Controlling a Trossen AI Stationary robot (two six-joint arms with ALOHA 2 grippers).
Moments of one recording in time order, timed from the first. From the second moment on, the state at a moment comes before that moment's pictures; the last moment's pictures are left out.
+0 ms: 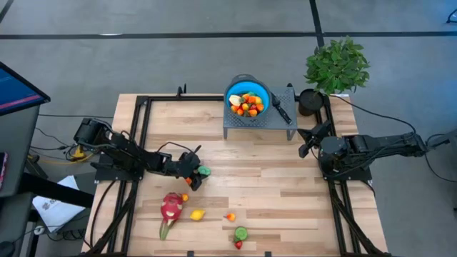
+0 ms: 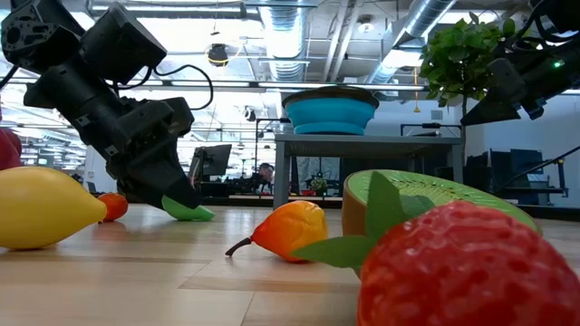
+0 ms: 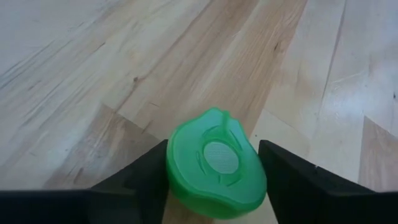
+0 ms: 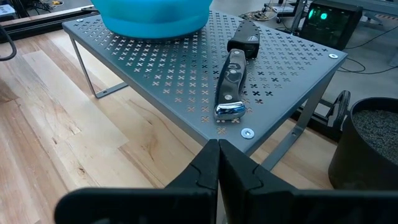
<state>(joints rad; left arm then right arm) -0.23 1.55 0.38 0.36 -0.29 -0.72 0.12 0.33 0.31 -0.57 0.84 0.44</state>
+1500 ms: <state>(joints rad) -0.23 1.56 0.38 0.45 -0.19 -0.77 0.12 0.33 0.31 -0.57 0.84 0.44</state>
